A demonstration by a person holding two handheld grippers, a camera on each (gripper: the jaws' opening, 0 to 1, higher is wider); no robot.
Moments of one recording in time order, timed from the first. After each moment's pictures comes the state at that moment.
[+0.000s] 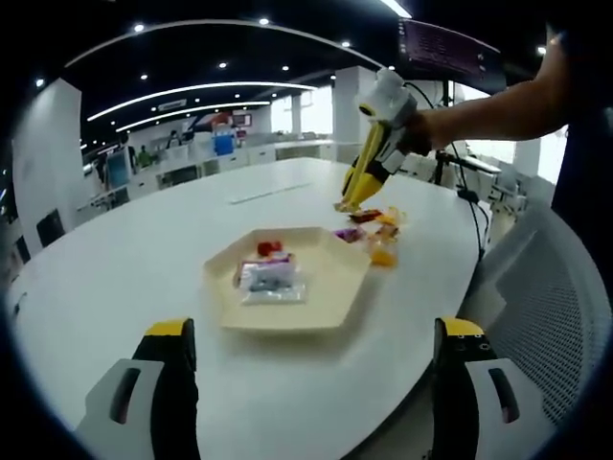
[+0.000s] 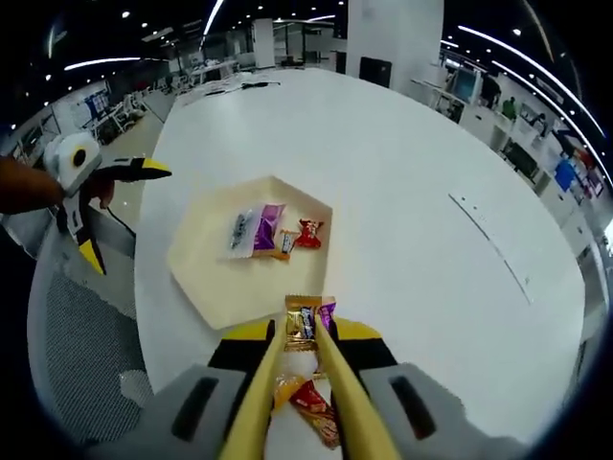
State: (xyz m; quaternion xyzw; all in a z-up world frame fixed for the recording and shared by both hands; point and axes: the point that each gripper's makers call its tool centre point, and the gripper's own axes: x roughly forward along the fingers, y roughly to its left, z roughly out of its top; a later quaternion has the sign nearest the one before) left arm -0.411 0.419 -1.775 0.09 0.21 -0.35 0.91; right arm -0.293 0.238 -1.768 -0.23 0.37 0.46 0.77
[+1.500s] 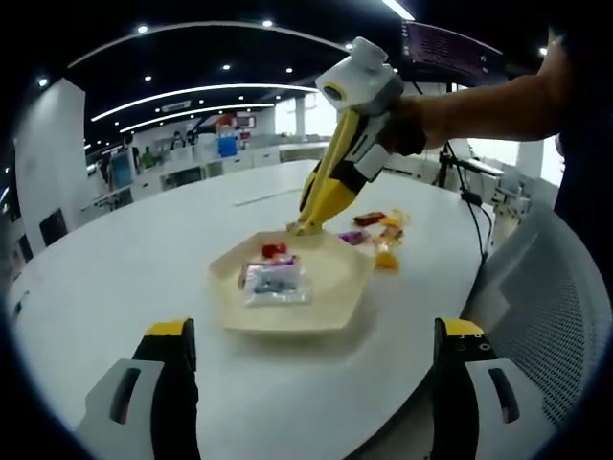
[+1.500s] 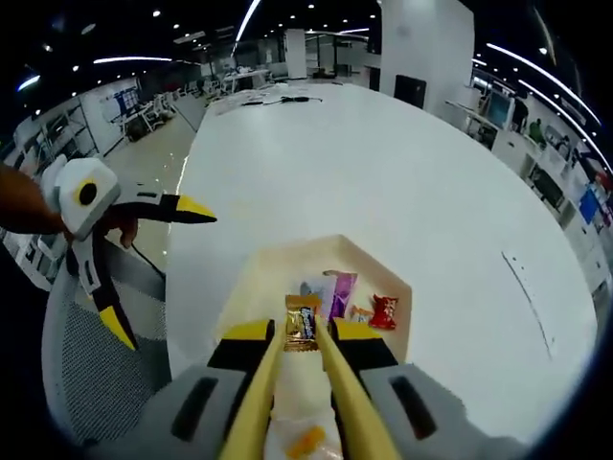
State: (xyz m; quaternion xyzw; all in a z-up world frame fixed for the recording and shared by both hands) left arm -0.408 0.422 -1.774 0.09 0.20 -0.34 0.91; right arm -0.318 0.357 -1.755 -0.23 0.34 0.53 0.75
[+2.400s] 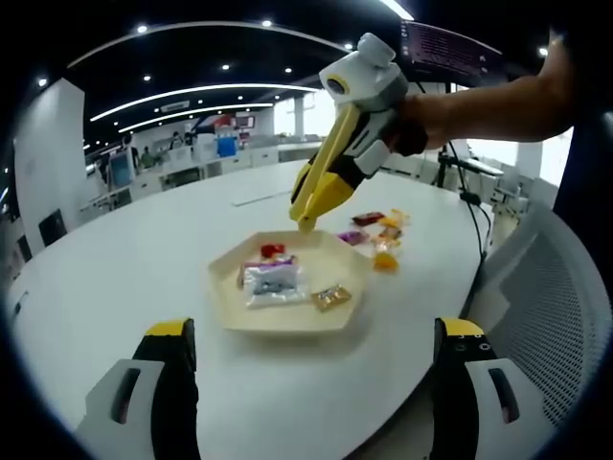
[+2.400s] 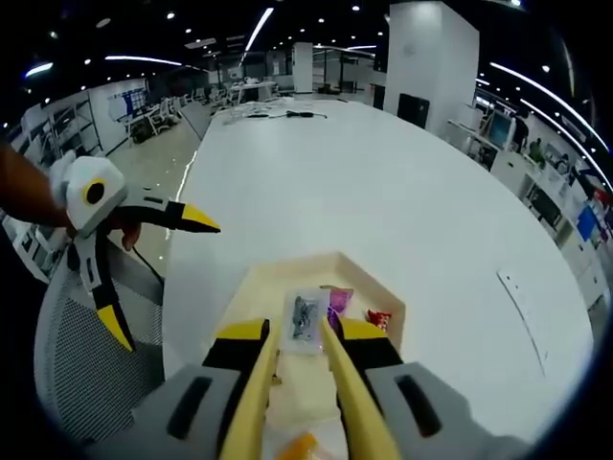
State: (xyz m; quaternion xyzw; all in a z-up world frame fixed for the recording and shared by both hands) left arm -0.410 0.420 -1.773 0.09 0.20 -0.34 0.91; right arm -0.315 0.351 -1.741 -0.23 0.29 0.54 0.76
